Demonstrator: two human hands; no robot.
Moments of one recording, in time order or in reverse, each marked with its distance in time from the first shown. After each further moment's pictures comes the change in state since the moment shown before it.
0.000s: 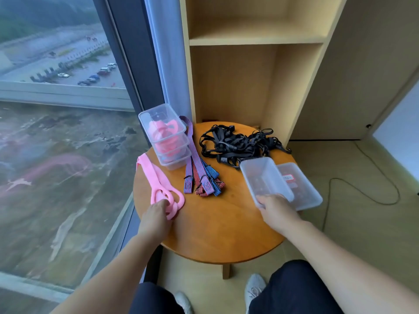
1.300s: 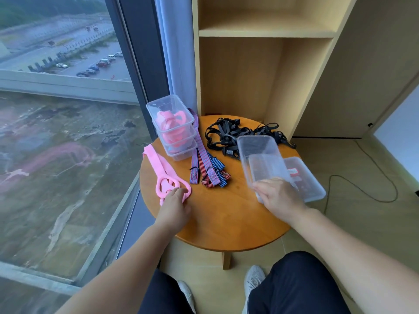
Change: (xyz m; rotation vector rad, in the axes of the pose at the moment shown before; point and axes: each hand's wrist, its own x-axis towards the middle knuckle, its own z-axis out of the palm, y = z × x) left_hand -0.009 0.014 0.015 -0.191 0.070 0.154; right_hand -0.013 -0.031 -0.026 0.030 0.378 -0.504
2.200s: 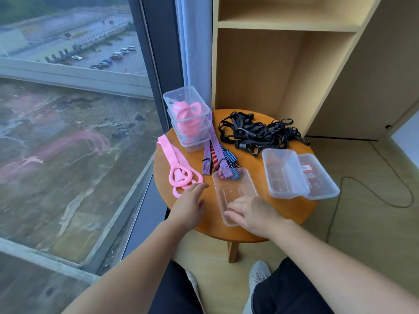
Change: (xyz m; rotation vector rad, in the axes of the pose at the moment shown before) left_hand -0.028 0.005 -0.003 -0.038 -0.034 0.152; right_hand -0.005 -0.065 0.054 0.049 -0.364 -0.051
